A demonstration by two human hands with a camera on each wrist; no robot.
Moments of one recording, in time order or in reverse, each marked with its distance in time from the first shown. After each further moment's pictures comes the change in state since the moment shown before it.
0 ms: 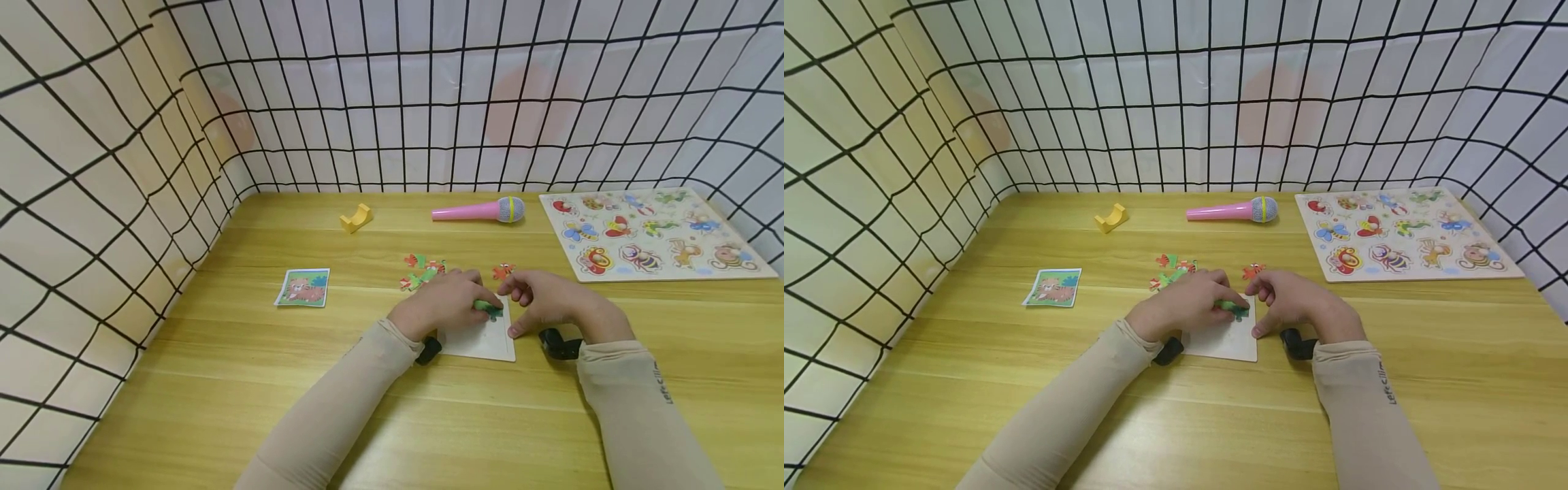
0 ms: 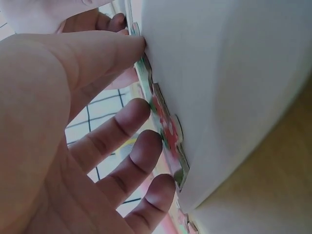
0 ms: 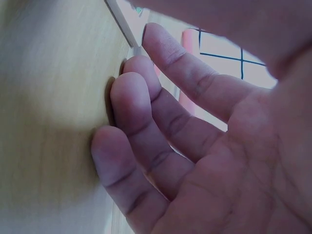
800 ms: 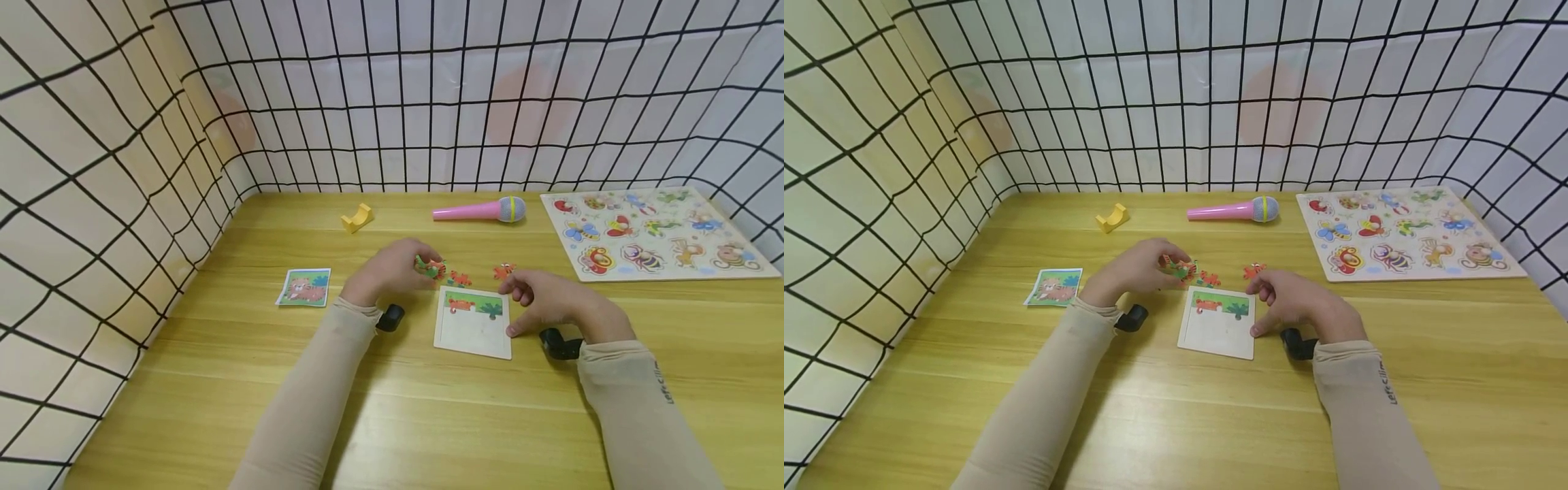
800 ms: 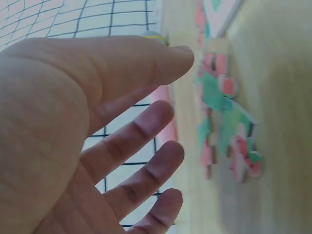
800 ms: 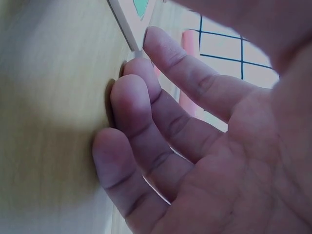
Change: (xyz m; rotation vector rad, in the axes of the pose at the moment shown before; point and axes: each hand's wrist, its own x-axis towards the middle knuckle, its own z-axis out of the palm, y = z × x) left_hand -0.030 -0.074 -0.029 -0.382 0.120 -0.242; right_hand 0.001 0.001 0.002 -0.007 0.012 0.014
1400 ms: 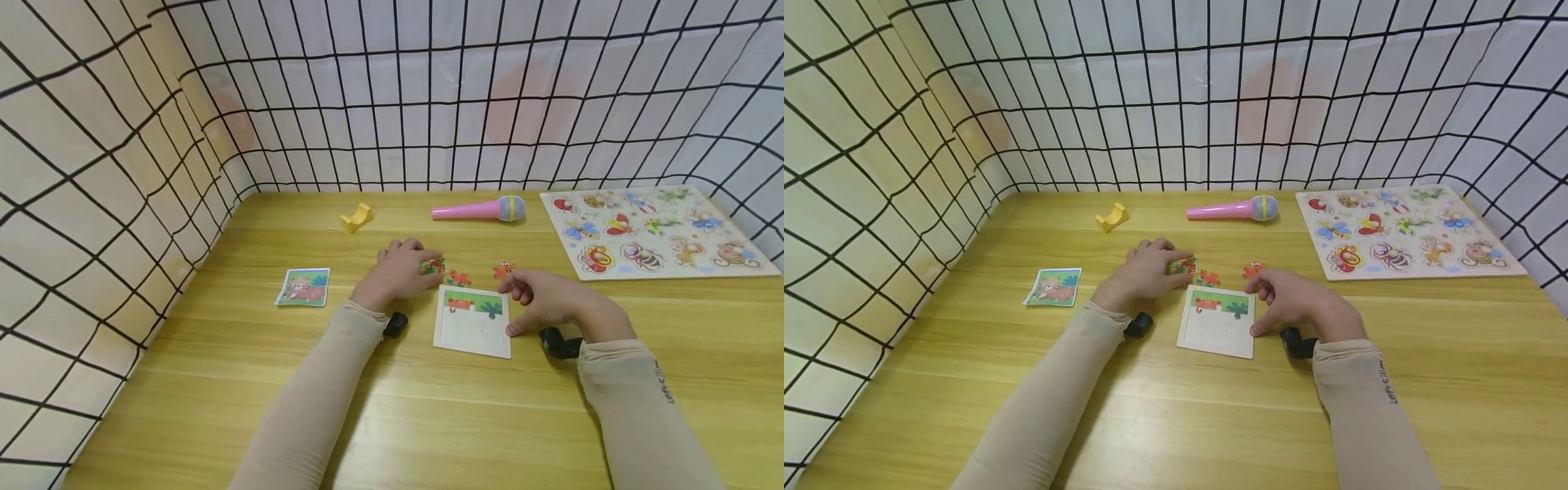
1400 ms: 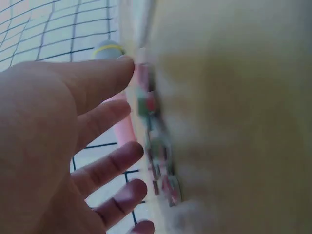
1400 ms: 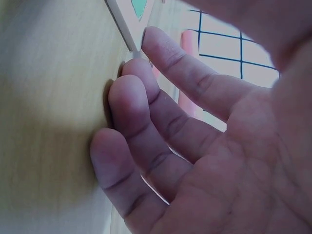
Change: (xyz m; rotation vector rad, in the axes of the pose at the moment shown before) left_hand 0.006 -0.004 0.022 0.273 0.042 -0.110; right_hand 0.001 0.002 0.001 -0.011 0.004 -0.016
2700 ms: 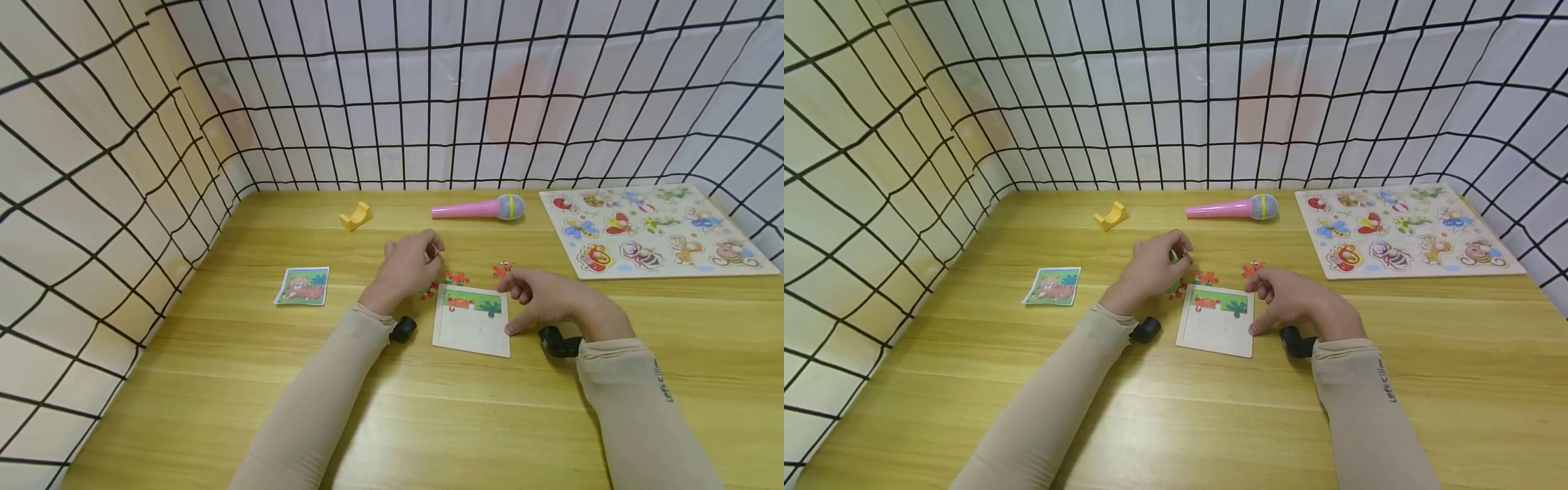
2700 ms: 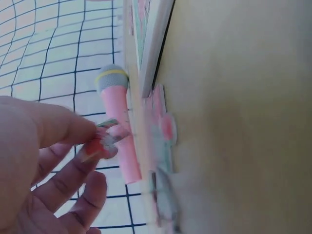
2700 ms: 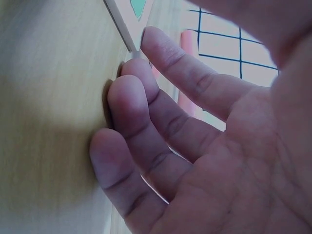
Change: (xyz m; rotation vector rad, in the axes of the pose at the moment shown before) left_hand 0.005 0.016 0.003 -0.267 0.259 -0.005; right_hand -0.001 -0.001 -0.001 -0.004 -0.003 -0.009
